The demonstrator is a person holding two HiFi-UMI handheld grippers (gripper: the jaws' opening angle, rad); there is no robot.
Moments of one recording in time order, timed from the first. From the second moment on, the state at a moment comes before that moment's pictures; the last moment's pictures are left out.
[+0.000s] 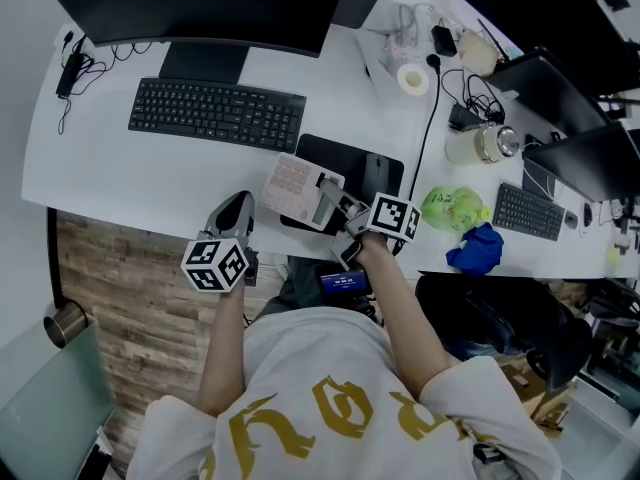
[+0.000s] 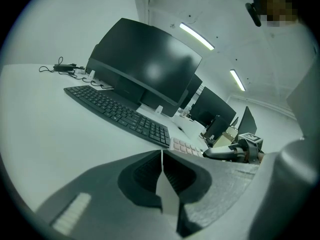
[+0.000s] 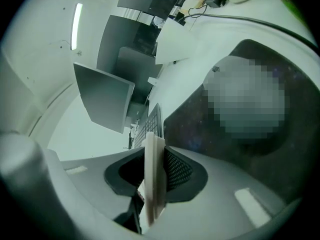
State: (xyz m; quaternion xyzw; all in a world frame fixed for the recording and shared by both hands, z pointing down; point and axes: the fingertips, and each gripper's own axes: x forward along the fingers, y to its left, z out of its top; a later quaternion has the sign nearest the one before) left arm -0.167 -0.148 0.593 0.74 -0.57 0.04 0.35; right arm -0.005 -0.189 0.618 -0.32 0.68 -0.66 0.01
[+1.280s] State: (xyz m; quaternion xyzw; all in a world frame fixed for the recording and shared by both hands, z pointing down) left arm -0.121 -0.125 0.493 0.80 -0.55 0.00 0.25; right arm 0.049 -0.160 0.517 -0.33 0.68 -0.63 0.16
